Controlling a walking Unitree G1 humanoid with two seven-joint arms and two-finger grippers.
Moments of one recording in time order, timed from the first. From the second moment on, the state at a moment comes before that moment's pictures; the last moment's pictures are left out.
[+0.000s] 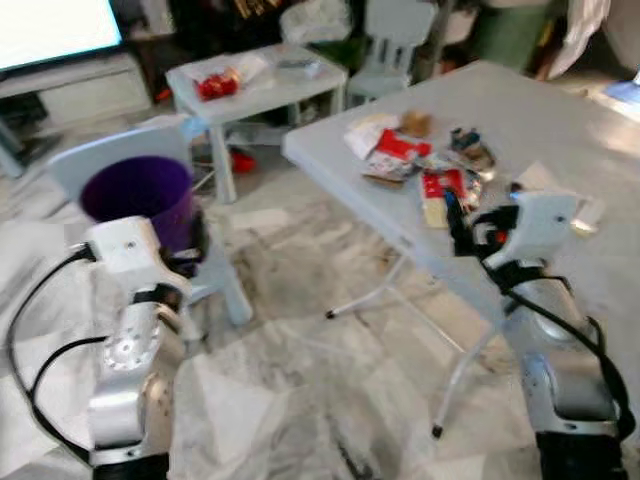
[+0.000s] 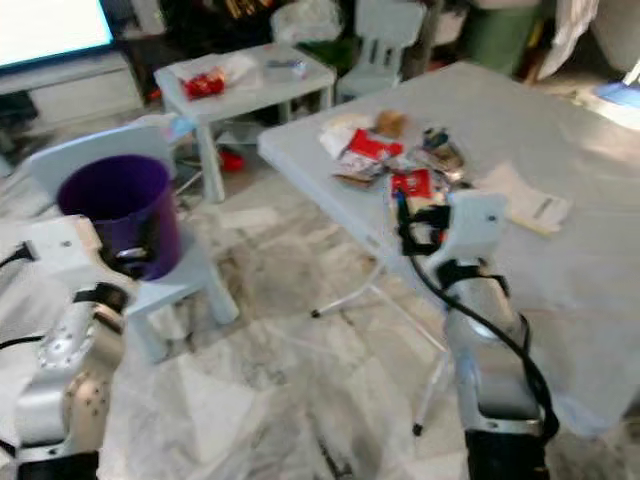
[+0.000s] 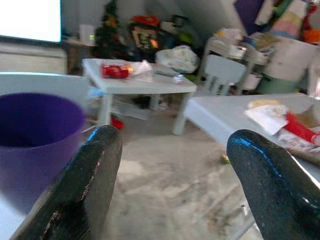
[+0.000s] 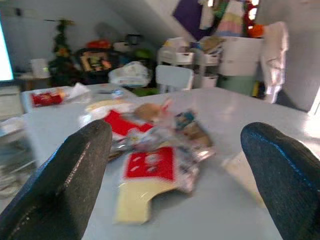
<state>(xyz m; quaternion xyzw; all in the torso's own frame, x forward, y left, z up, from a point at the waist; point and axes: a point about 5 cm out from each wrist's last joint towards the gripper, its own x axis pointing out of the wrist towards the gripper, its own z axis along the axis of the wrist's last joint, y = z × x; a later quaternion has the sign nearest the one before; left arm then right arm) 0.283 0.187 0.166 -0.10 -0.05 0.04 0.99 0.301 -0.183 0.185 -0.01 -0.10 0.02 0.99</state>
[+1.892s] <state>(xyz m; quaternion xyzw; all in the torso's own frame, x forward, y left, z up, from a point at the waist) 0.297 0.185 0.145 -0.11 0.07 0.00 0.99 0.293 -0.142 0.170 0.08 -0.01 0.18 0.98</state>
